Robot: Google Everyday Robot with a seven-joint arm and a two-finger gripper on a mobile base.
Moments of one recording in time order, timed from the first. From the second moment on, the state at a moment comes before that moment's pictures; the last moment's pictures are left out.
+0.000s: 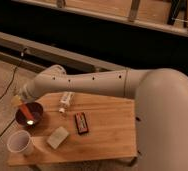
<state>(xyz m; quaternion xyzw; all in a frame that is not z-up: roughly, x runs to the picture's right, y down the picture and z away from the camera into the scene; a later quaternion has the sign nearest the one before) -0.347 0.059 0.673 -0.38 -0.29 0.41 0.77</state>
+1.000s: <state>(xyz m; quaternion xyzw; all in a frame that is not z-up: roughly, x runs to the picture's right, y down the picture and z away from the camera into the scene) -0.369 0.084 0.633 -0.42 -0.32 0.33 0.78</state>
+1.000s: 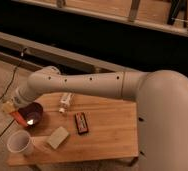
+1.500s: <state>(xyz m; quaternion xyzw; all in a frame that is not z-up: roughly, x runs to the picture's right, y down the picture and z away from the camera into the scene) -0.385 0.101 0.617 -0.44 -0.32 0.30 0.79</state>
